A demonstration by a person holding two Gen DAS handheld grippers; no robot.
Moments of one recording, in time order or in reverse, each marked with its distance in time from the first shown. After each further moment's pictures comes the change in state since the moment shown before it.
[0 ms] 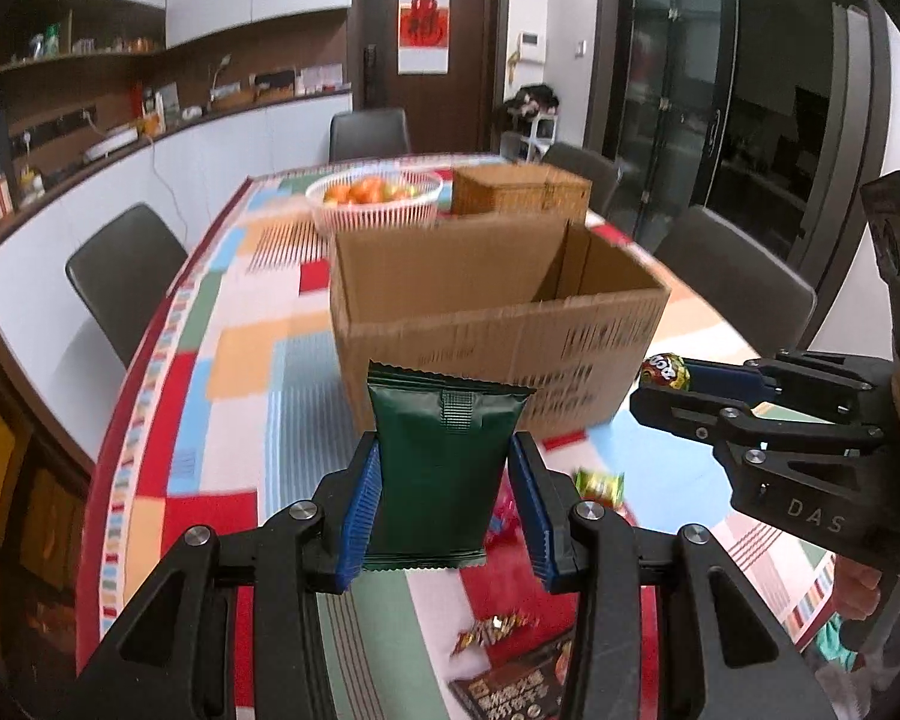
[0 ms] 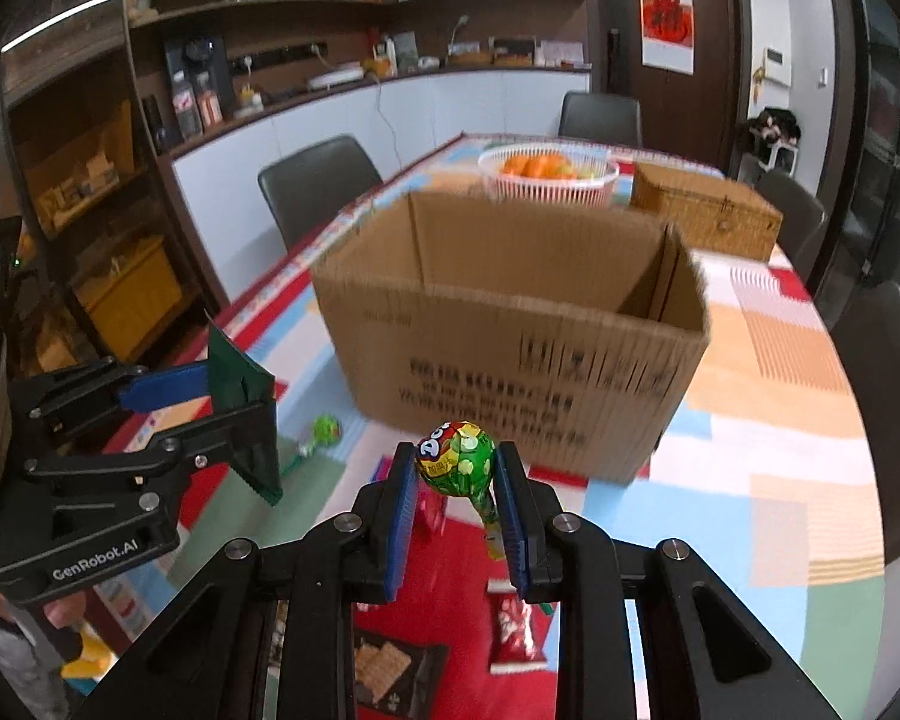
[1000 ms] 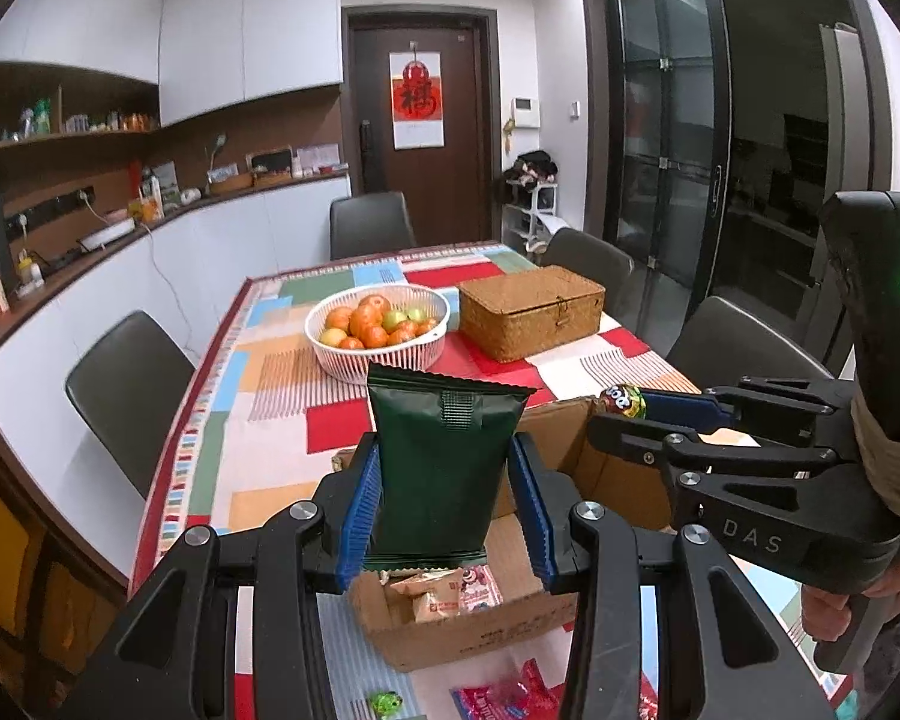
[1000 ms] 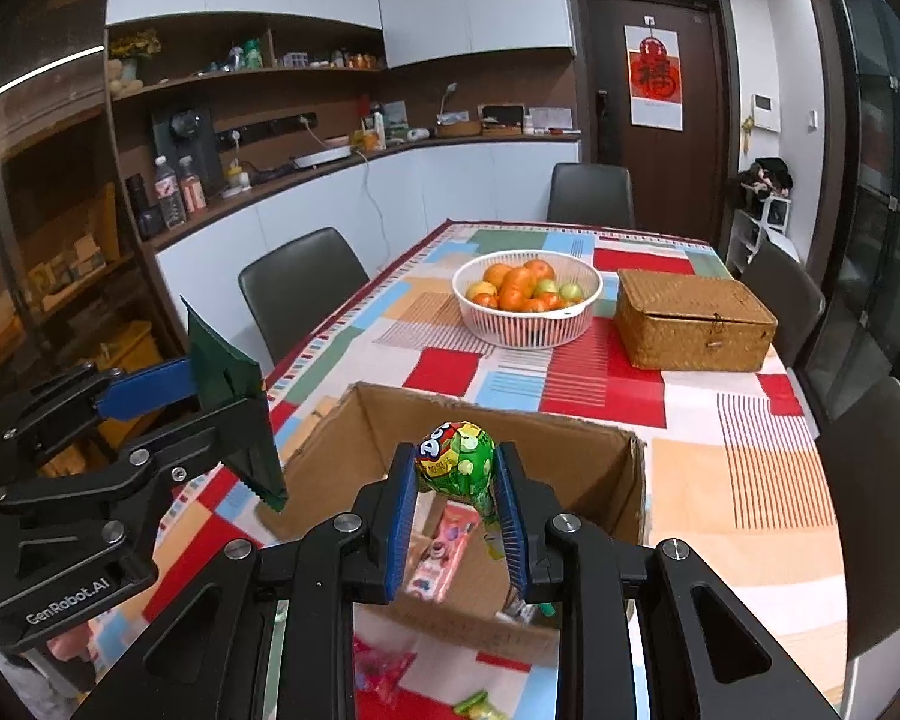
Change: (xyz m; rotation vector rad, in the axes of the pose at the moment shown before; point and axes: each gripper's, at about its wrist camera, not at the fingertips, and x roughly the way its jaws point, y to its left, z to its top) left arm 0.029 0.001 0.125 0.047 -0.139 0.028; right arm 0.015 -0.043 0.120 0.009 -0.136 0.000
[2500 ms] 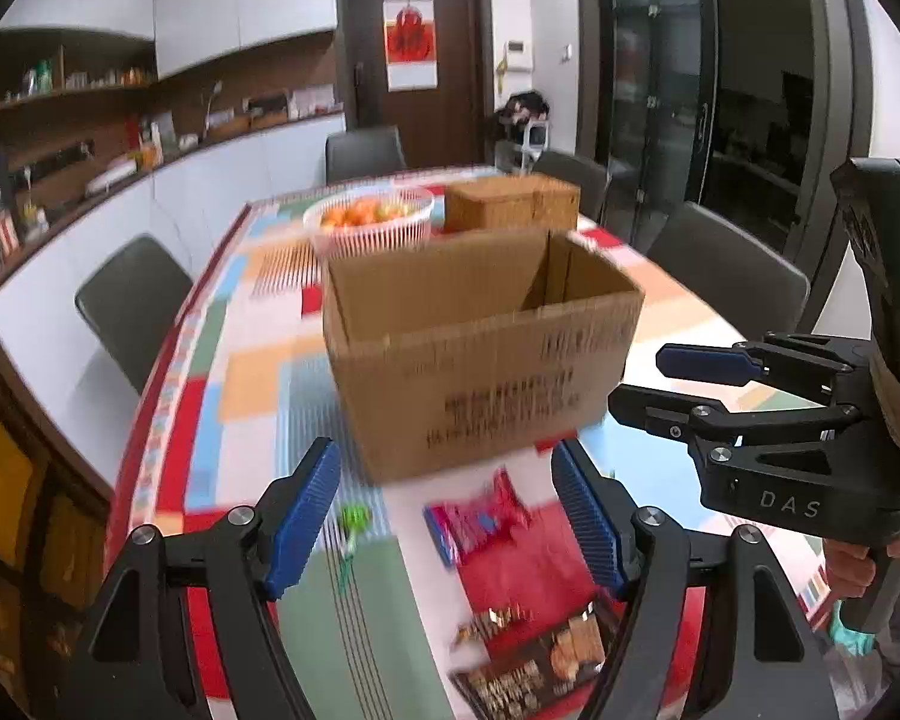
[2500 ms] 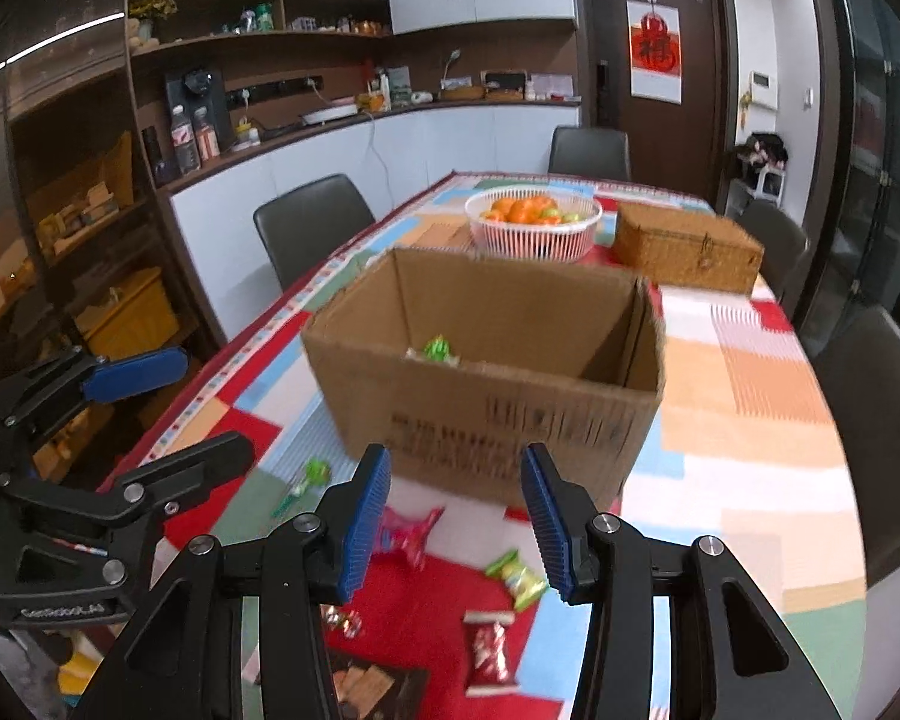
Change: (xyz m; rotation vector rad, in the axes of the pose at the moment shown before) left arm -0.068 -0.023 -0.128 -0.001 0.143 0.002; right arm -0.047 0.033 -0.109 -0.007 0.080 -0.014
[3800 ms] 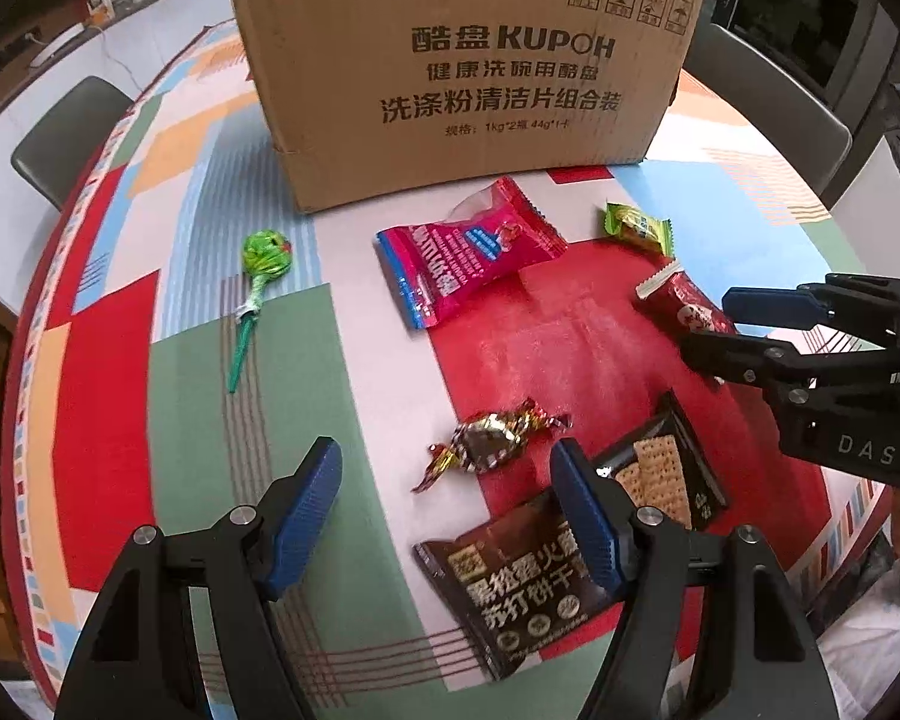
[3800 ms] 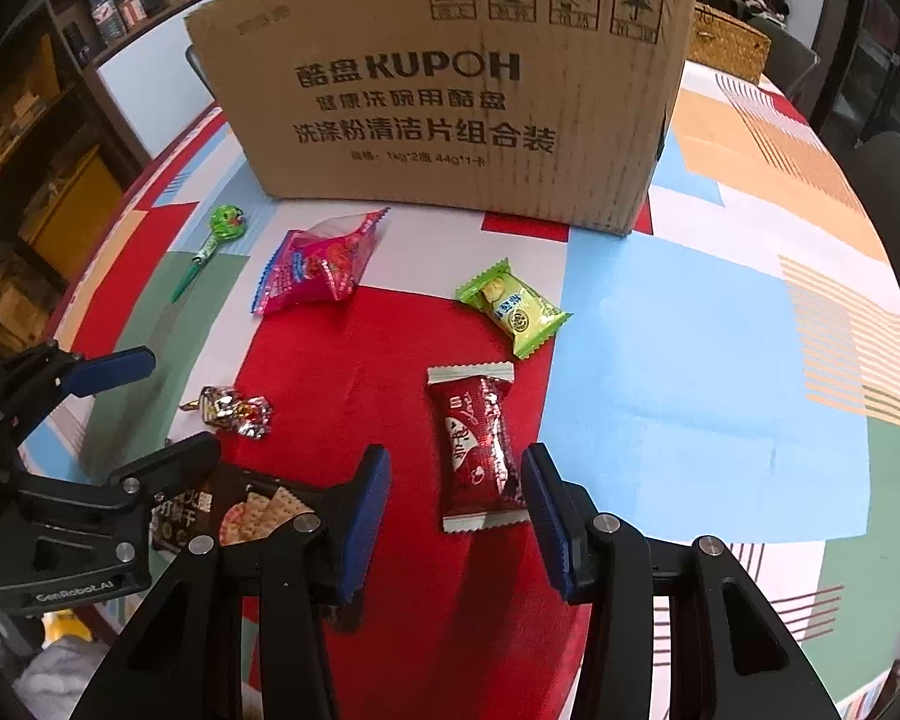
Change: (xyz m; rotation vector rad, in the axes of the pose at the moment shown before) left arm 0.104 -0.010 -0.098 -0.010 0.418 -0.056; right arm 0.074 -0.019 -0.110 0.087 0.423 -0.044
